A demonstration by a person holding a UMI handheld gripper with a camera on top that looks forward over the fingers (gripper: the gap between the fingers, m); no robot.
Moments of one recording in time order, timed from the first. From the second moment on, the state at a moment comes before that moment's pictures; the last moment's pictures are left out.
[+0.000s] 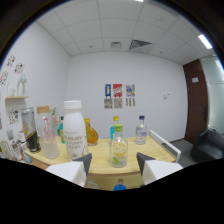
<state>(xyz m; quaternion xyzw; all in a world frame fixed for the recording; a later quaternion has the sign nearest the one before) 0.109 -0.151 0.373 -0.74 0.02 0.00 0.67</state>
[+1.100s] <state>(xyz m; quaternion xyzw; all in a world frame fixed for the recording) 0.117 -0.210 0.301 -0.76 0.03 0.03 0.64</state>
